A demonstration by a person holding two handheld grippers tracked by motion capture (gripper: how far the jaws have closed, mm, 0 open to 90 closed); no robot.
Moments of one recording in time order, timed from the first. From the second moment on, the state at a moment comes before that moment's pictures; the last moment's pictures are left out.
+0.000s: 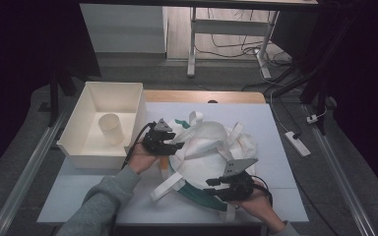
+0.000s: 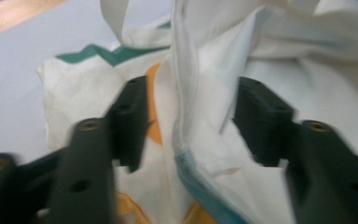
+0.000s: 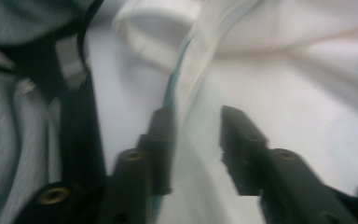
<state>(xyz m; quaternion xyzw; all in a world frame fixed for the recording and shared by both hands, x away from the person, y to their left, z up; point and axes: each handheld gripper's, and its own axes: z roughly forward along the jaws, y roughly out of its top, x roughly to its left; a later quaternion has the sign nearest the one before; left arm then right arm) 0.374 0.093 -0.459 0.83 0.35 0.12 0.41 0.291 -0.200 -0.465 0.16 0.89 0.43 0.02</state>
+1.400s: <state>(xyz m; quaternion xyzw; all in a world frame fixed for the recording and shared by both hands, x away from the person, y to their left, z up) 0.338 0.151 -0.402 0.82 0.33 0.15 0.45 0.306 -0.266 -0.454 0.24 0.82 0.49 0.16</state>
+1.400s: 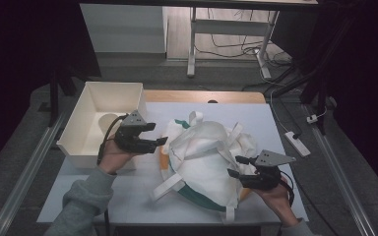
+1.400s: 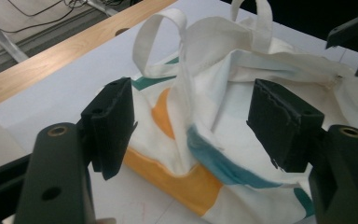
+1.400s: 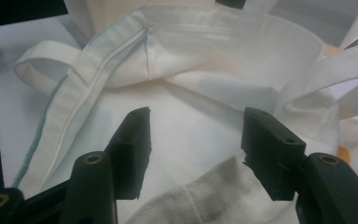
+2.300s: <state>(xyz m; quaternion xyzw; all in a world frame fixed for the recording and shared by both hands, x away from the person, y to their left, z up) 0.357 0.190 -0.386 0.80 0.38 0.18 0.43 0.314 -0.289 -0.461 0.28 0.81 0.48 0.18</state>
